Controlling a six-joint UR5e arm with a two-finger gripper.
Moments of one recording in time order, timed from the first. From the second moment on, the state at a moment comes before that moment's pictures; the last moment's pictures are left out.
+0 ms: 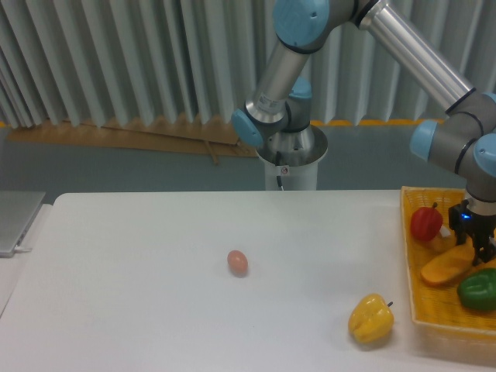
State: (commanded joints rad) arm 2.93 -2.03 -1.58 -1.04 1.67 1.92
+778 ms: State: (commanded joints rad) arm 2.93 -2.04 -1.54 -1.04 1.66 1.91
